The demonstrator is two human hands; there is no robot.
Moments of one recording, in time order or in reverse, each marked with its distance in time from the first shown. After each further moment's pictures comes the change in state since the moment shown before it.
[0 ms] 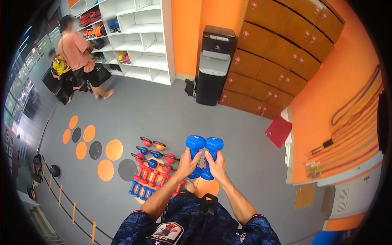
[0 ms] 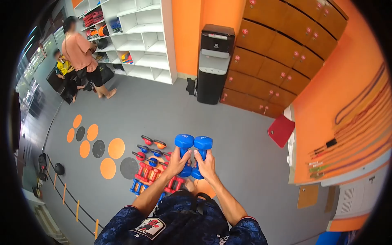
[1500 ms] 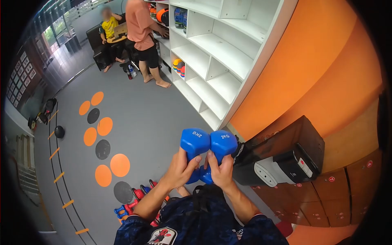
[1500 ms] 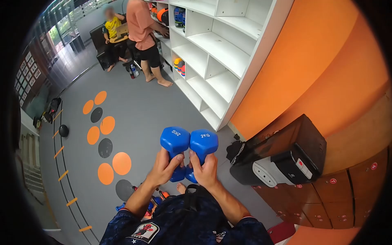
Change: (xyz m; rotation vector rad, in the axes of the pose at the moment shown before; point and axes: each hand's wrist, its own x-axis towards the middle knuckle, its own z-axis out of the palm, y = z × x) left_hand 0.610 0.087 -0.369 0.092 0.453 0.175; right_hand 0.695 -0.165 0.379 0.009 -0.630 -0.340
